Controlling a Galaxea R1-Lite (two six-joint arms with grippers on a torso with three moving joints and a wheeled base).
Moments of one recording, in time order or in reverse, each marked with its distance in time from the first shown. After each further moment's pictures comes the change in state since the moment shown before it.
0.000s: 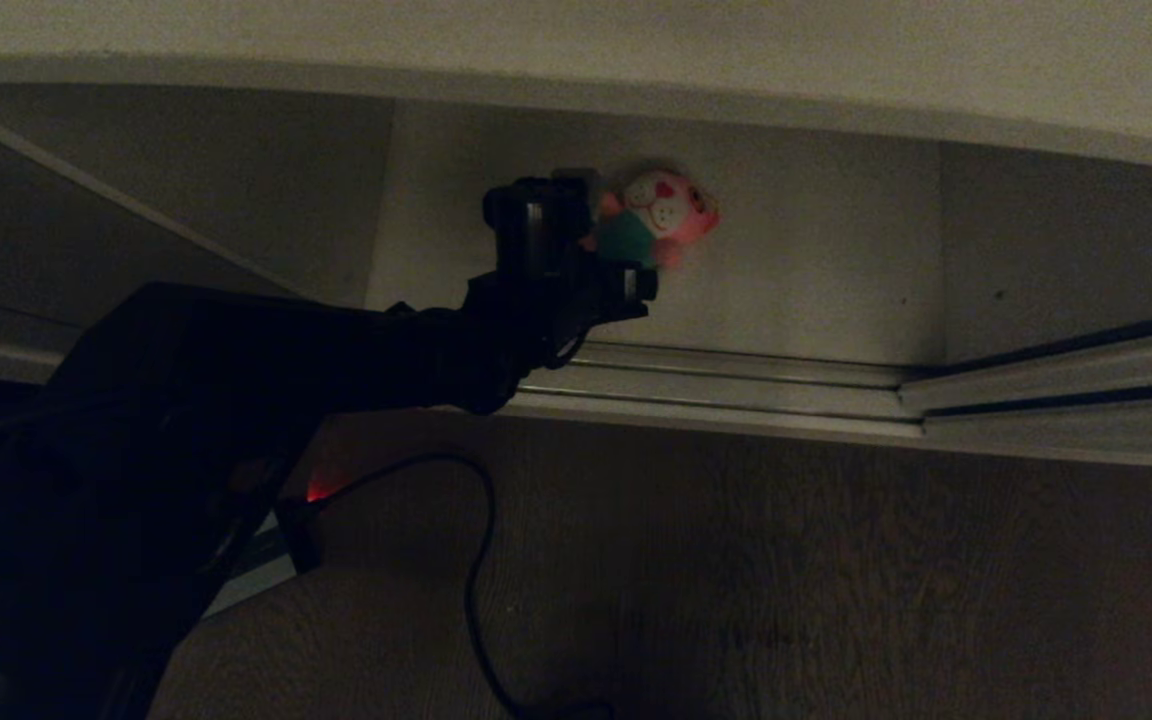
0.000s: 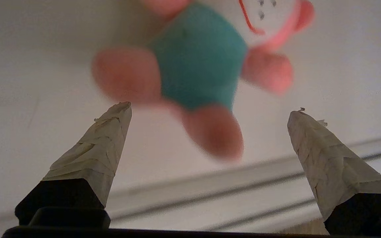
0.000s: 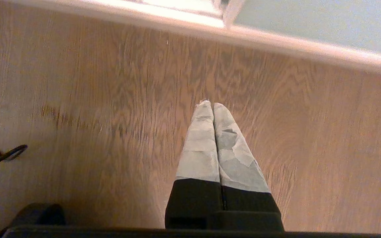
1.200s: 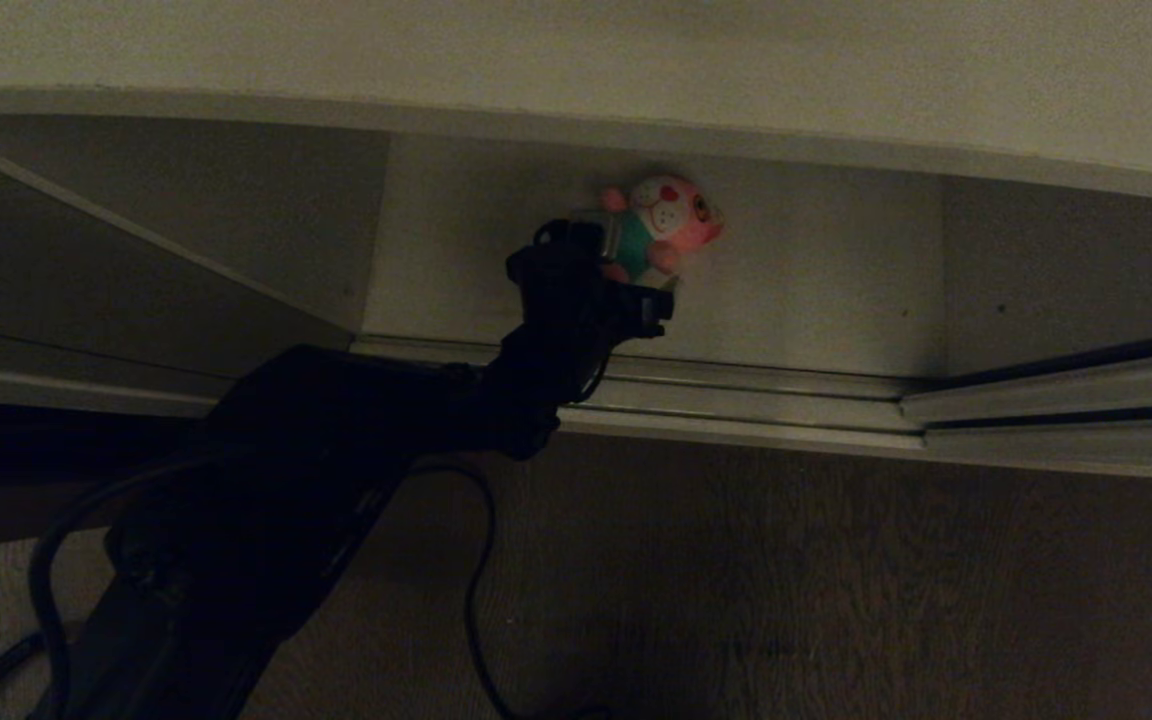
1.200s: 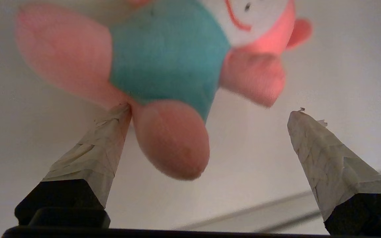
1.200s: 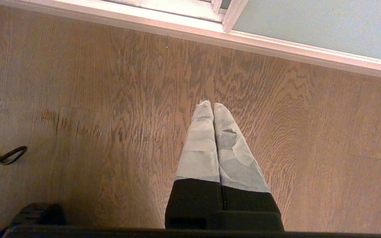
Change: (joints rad) left arm 0.005 0.174 -0.053 -0.297 -0.046 0.035; right arm 0.000 0.000 0.000 0.000 0.000 0.000
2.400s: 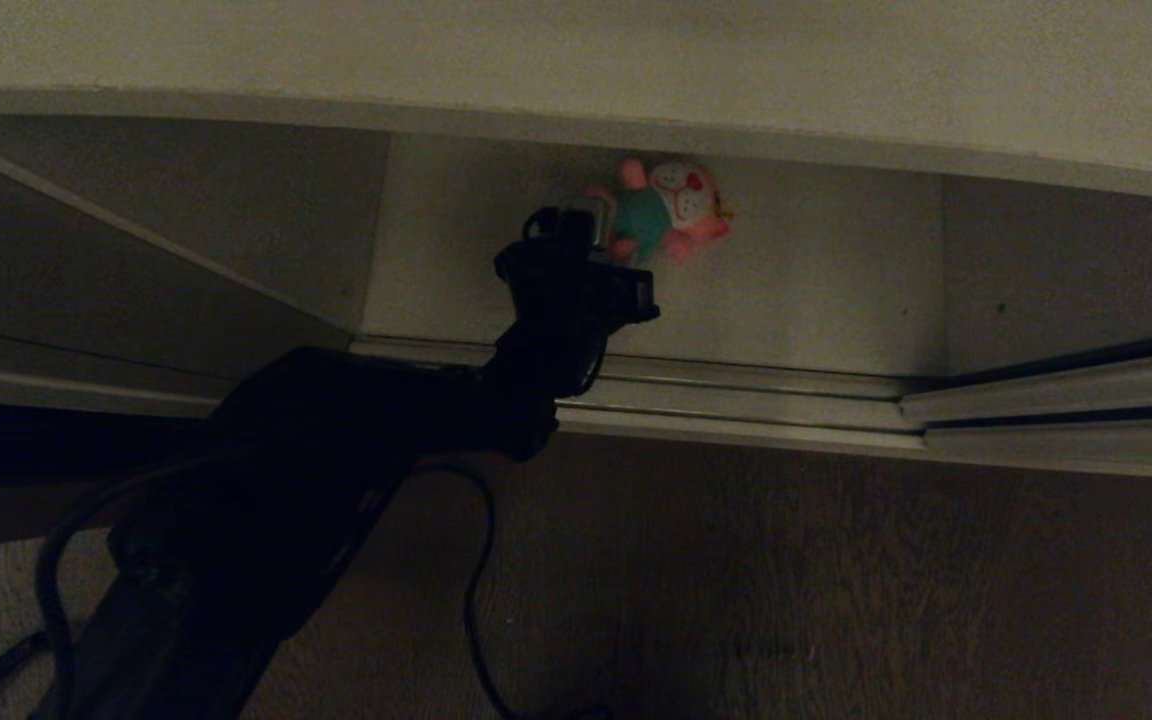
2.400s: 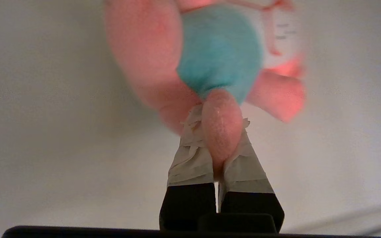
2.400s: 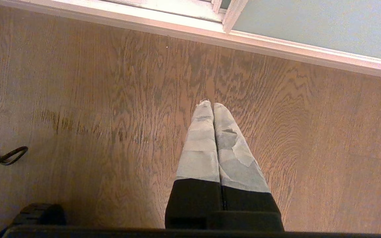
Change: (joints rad) left arm 0.003 -0.006 0.006 -0.118 0.031 0.024; right arm 0.000 0.000 0.000 0.000 0.000 0.000
